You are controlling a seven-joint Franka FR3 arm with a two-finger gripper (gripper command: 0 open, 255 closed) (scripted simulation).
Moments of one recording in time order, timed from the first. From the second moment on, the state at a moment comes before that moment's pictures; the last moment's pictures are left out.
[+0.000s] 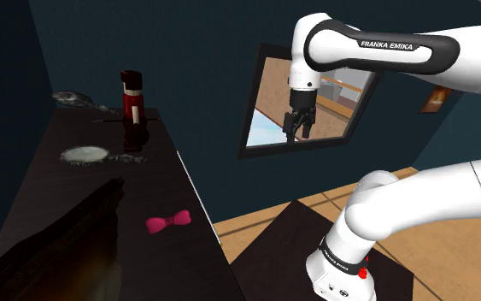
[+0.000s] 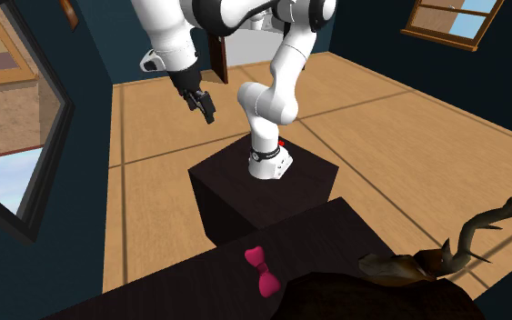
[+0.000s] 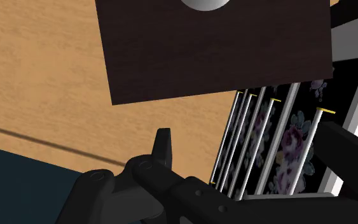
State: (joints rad) arm -0.02 -0.77 -0.04 -2.45 -0.06 1.46 0.04
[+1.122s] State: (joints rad) arm 0.16 -0.51 0.17 -2.51 0.10 1.89 0.12
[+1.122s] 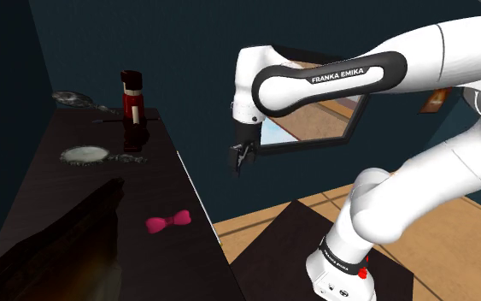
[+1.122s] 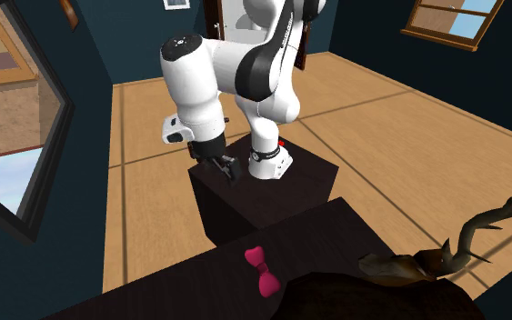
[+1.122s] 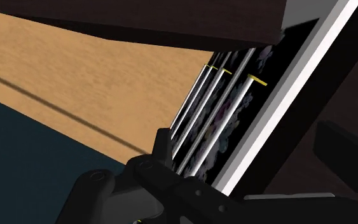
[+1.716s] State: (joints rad) arm 0.24 -0.27 0.31 -2.43 0.11 2.12 0.17
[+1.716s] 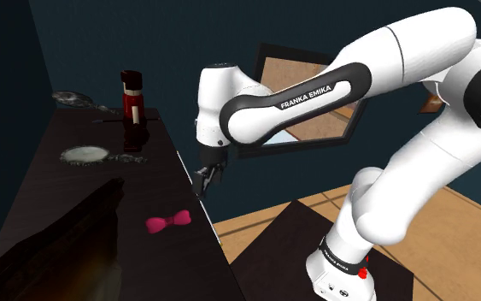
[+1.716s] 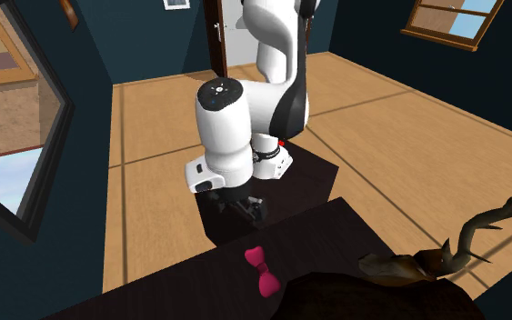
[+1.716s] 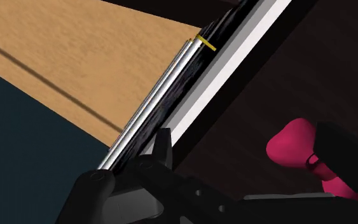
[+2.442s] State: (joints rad) arm 0.29 -0.05 0.39 -2.36 0.03 2.31 0.25
